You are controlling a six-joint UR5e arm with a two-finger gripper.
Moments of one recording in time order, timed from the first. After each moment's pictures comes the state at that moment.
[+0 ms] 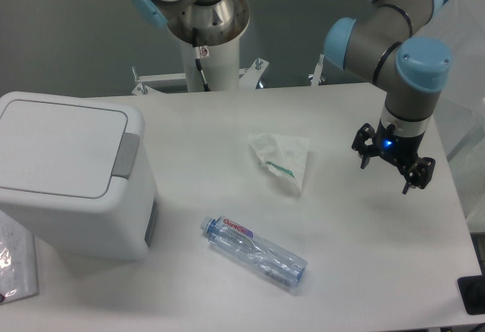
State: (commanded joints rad) arm 2.79 -1.99 -1.56 -0.98 1.49 1.52
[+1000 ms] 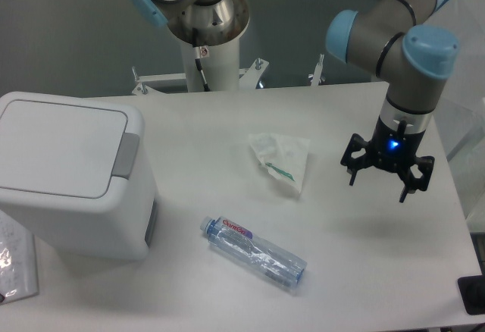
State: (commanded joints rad) arm 2.74 -1.98 -1.50 -1.00 1.18 0.97
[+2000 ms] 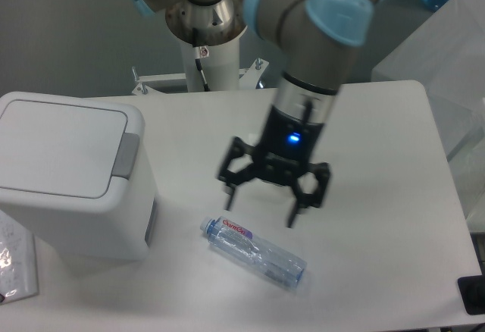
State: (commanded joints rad) arm 2.47 -1.77 -1.54 -0.99 0.99 0.51
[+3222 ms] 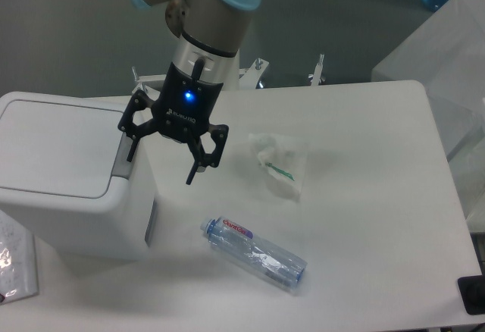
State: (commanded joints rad) arm 2.38 -1.66 -1.68 -0.98 0.99 0.46
